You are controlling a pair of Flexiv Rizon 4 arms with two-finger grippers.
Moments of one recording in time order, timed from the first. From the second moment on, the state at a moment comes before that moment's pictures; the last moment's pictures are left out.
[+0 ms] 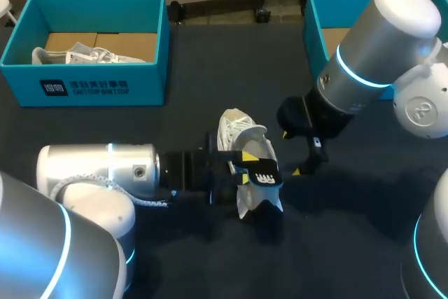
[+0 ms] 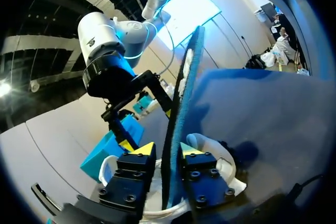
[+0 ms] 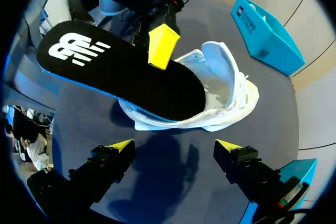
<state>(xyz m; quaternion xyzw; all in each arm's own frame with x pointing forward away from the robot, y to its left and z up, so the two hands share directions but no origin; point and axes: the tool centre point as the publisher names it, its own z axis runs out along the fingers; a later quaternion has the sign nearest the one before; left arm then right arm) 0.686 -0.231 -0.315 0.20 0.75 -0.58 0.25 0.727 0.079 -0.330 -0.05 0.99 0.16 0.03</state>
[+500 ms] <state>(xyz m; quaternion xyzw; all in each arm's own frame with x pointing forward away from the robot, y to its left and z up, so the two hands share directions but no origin) 0.690 -0.227 -0.324 0.20 0.78 -0.54 0.25 0.727 0.079 -0.330 -0.05 0.99 0.16 0.03</state>
